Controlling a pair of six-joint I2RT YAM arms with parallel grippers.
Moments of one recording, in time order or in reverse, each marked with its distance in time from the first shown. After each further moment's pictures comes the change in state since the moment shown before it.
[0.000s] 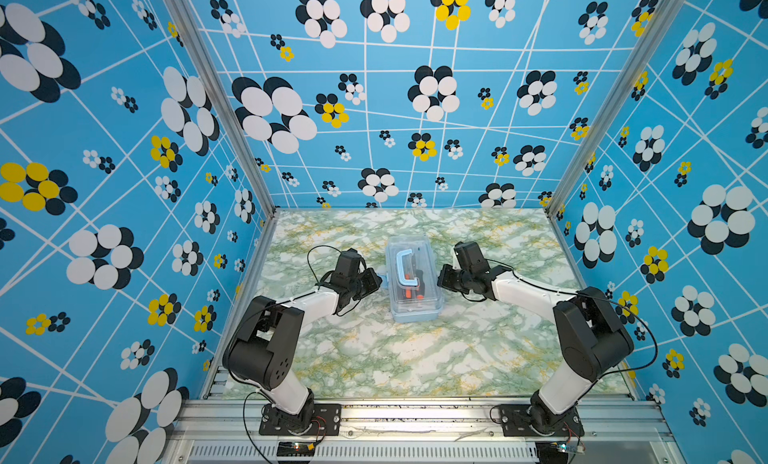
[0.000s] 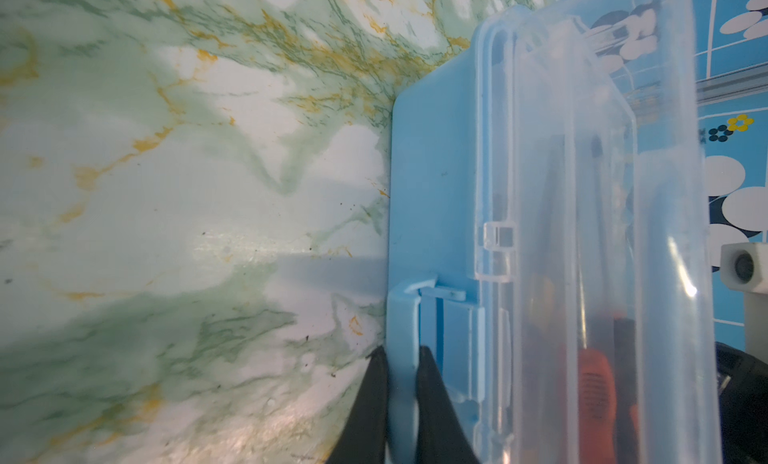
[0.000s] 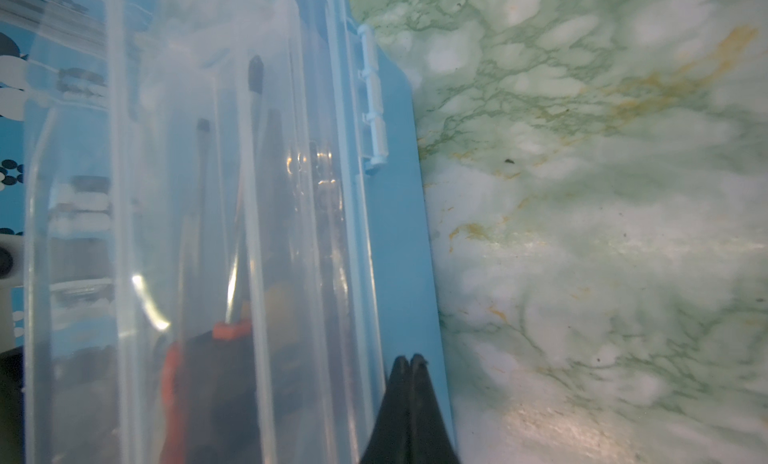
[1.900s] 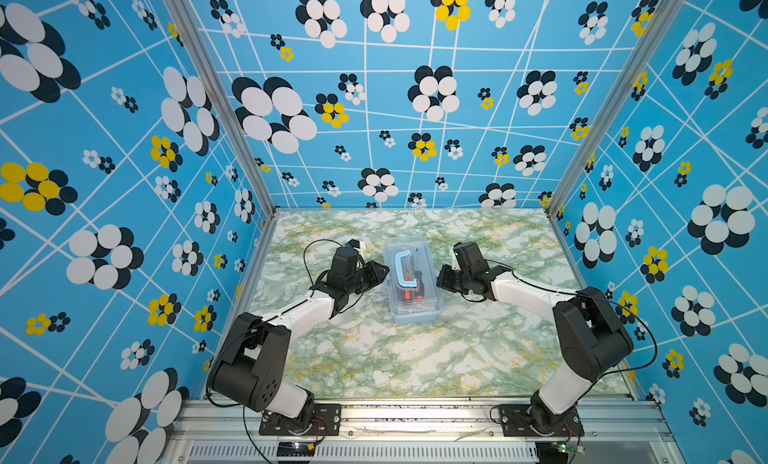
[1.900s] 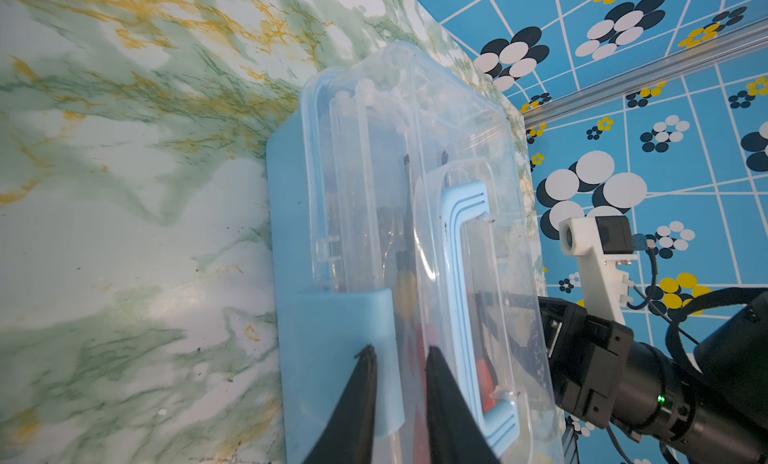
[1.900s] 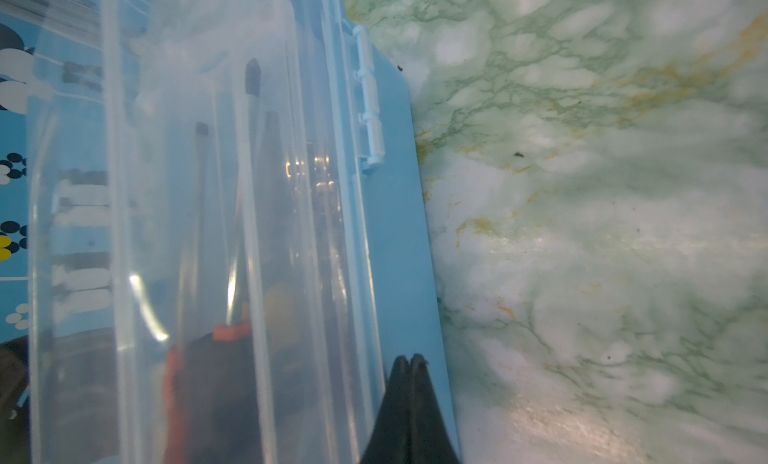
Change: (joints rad) left arm -0.021 -0.116 -0.021 0.096 0.069 -0.032; right arm 0.005 0.001 0.000 0.000 -0.009 0.001
